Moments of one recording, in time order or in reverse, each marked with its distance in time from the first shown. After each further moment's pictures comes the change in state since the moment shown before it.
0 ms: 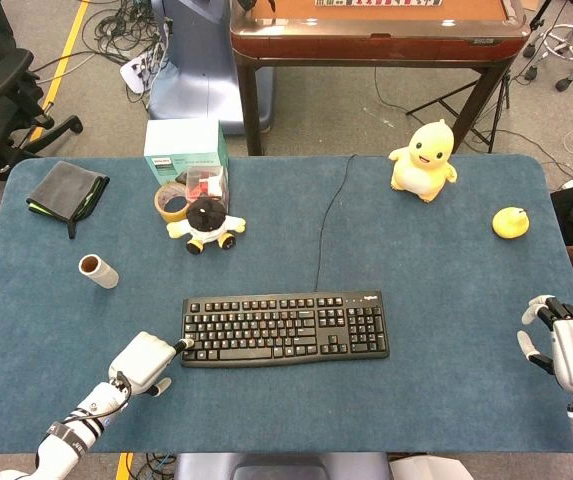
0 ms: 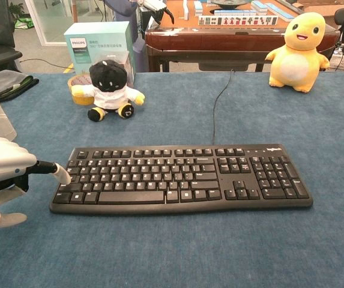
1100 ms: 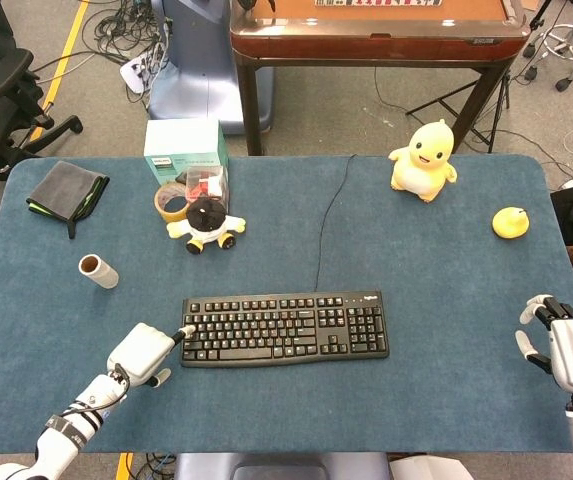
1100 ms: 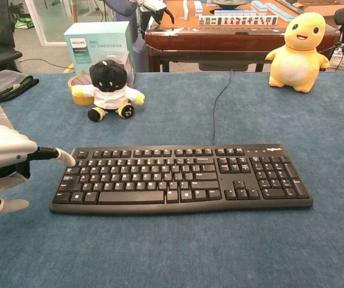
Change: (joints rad) left arm 0.025 0.013 -0.071 0.005 0.003 -0.032 0.017; right arm 0.004 -0.006 -0.001 0.005 -0.002 0.001 -0.001
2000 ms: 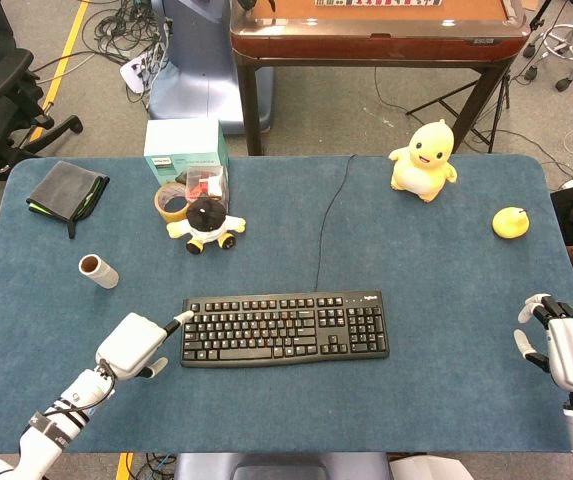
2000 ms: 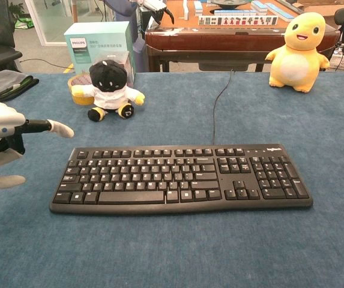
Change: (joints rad) left arm 0.075 0.069 -0.069 0.010 0.209 -0.011 -0.149; right arm 0.007 -0.008 0.000 0.008 0.001 -0.006 -0.009
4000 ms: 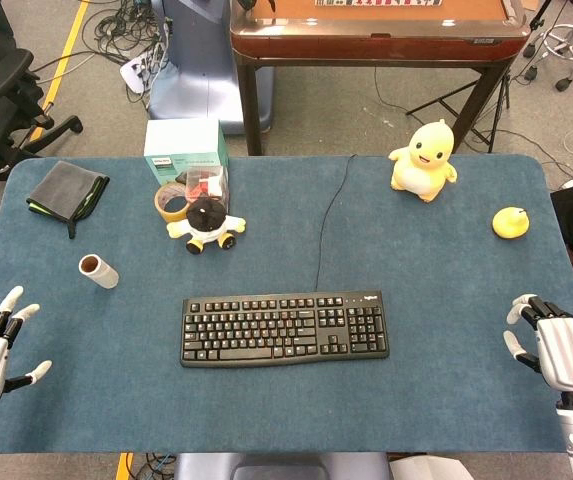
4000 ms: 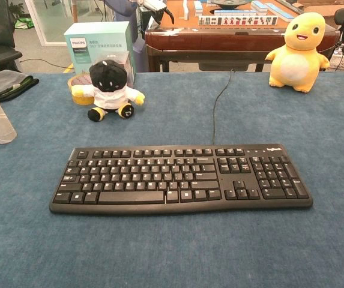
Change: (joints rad) left arm 0.427 -0.022 -0.009 0.359 0.158 0.595 -0.463; right arm 0.018 -0.006 -0.016 0.014 -0.041 -0.010 0.028
